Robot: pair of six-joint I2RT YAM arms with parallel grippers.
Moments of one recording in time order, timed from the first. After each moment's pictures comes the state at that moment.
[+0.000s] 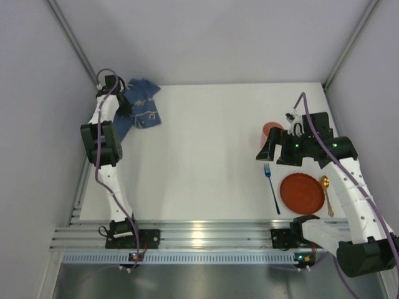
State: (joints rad) left arm 0.17 2.36 2.07 -0.68 -0.07 -0.54; right arm 0.19 1.04 1.15 -1.04 -0.42 0.36
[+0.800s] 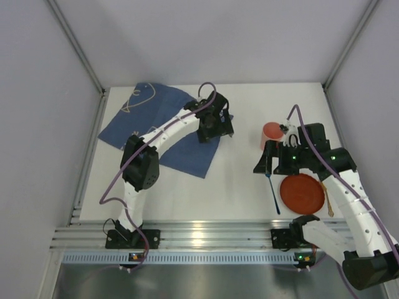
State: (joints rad) left arm -0.67 2.08 1.90 -0.82 -0.06 -0.85; right arm 0.26 0.94 1.05 -1.04 -0.44 0.33
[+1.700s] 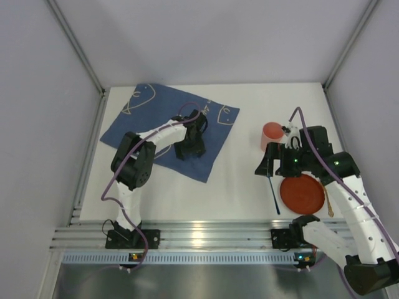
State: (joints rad) left arm -0.56 2.04 1.48 -0.76 -0.18 -0.76; right arm 0.28 0.90 1.05 -1.05 -0.40 0.34
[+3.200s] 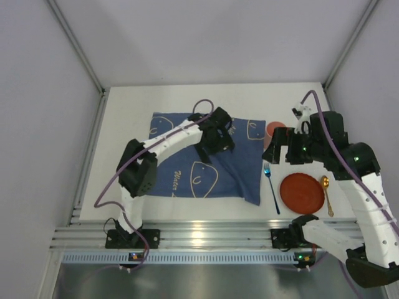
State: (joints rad) left arm -0.80 2.06 1.72 -0.88 -0.02 -1.22; right arm 0.34 0.94 1.33 -1.19 -0.21 0.33
